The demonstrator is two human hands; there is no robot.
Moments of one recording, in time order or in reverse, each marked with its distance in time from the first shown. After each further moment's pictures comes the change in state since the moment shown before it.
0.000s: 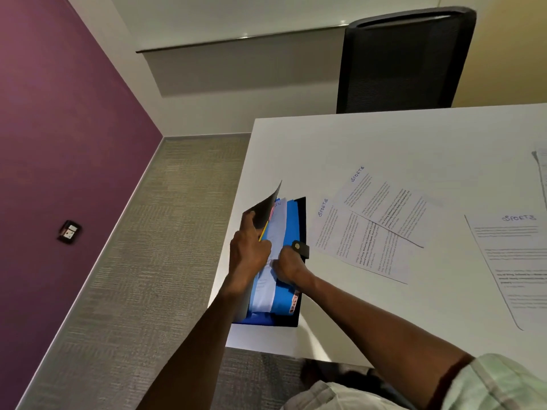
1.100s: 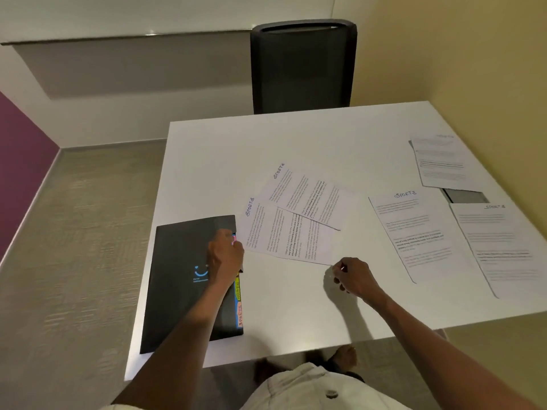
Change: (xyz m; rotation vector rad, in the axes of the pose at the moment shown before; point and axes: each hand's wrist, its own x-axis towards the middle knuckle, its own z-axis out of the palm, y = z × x) left_hand -0.001 0.045 0.105 -0.195 -0.069 -0.083; right_hand -0.105 0.224 -0.142 0.147 0.366 0.326
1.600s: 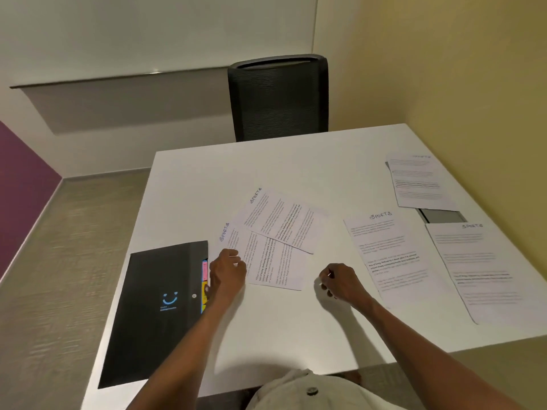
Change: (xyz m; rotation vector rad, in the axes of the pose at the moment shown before) left_hand -0.030 0.057 0.066 -0.082 0.011 0.057; right_hand 0.042 0.025 -0.062 -0.012 -0.005 -0.128
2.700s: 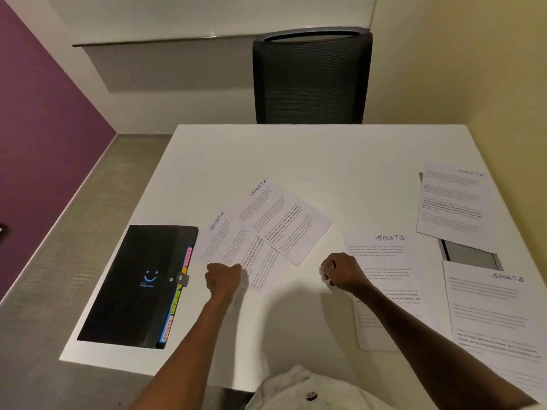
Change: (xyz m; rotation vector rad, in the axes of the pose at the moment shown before) left_hand -0.006 0.047 0.090 -0.028 0.114 -0.680; right_hand 0.115 0.035 -0.088 -0.133 -0.239 -0.208
